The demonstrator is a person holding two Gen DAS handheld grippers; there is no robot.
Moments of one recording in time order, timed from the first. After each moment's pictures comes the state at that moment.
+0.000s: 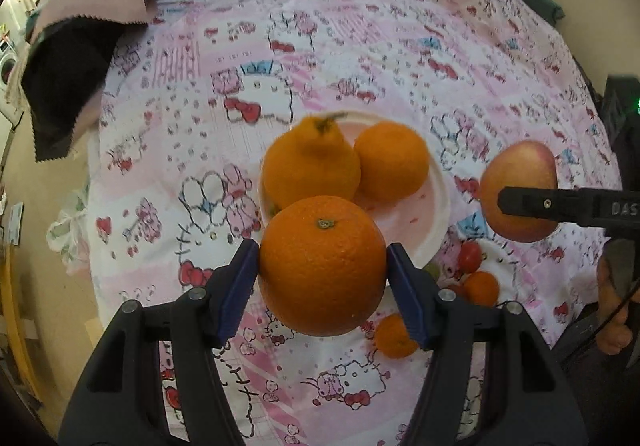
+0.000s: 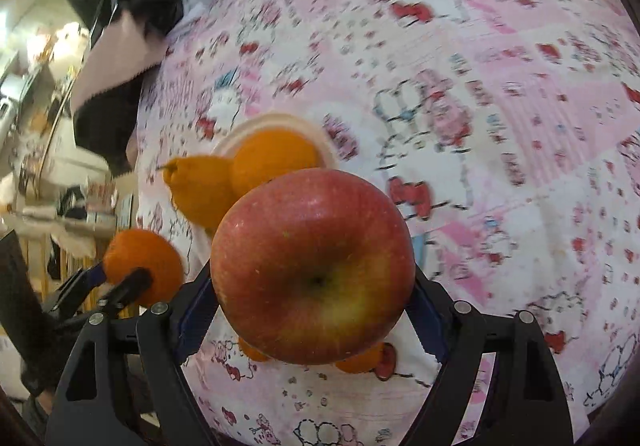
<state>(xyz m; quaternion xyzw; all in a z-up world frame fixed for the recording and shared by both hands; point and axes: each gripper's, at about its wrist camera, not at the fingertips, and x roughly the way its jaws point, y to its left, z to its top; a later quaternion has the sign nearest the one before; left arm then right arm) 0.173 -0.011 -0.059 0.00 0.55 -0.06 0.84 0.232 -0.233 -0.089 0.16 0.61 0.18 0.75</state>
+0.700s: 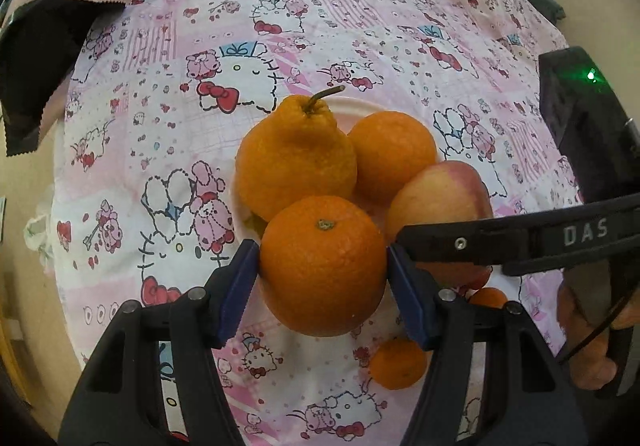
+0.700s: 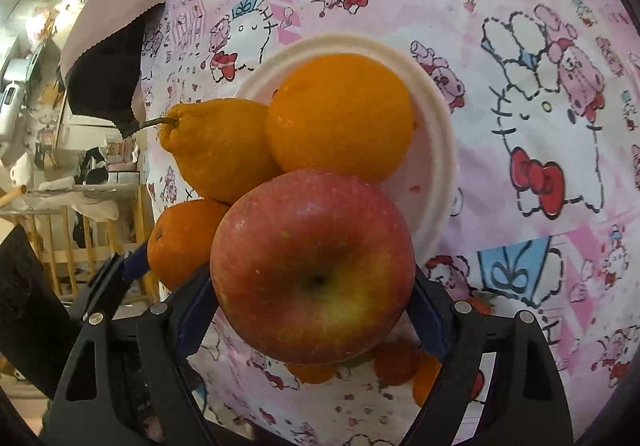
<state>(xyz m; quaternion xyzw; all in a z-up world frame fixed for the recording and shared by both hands) 0.200 -0.014 -0.090 -0.02 0.56 -0.09 0.83 0.266 -0.174 -0.145 0.19 0.69 0.22 0.67</state>
